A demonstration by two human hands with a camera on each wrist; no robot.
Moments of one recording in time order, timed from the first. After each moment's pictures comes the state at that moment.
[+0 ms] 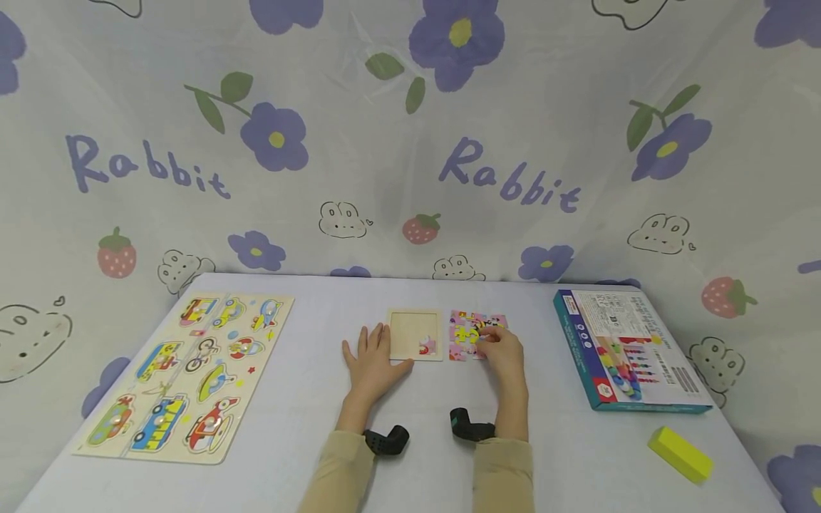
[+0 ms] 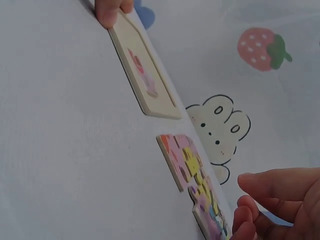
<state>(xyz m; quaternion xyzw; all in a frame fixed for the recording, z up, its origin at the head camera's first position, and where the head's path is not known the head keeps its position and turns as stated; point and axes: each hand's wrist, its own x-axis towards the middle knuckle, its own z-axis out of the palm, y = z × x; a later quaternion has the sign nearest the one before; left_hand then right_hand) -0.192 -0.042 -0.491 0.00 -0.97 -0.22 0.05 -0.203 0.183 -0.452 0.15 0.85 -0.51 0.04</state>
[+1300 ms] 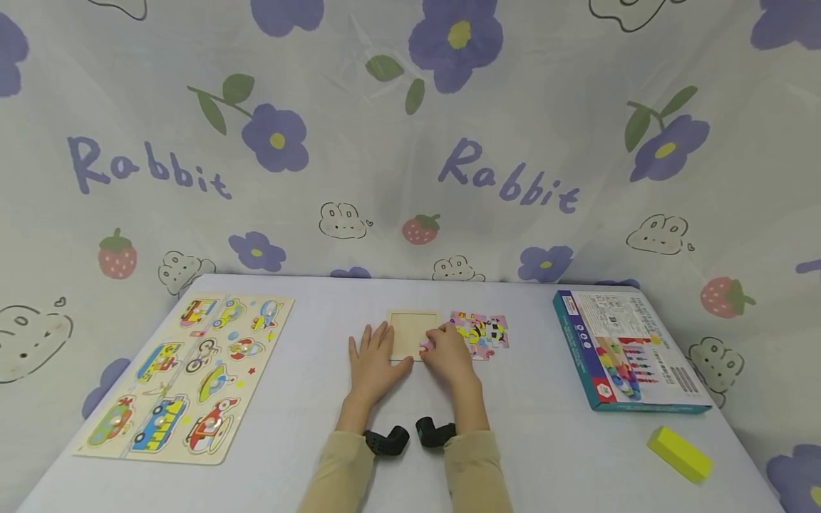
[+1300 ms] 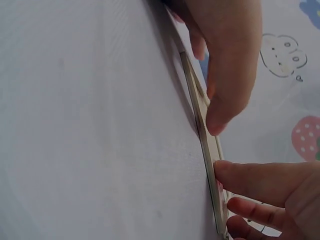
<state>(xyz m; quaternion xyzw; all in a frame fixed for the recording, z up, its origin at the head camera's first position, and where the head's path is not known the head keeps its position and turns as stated) -0.191 -0.044 -0.495 -0.04 -0.97 -0.23 0.08 -0.209 0.106 -0.461 -0.05 0.94 -0.33 0.01</state>
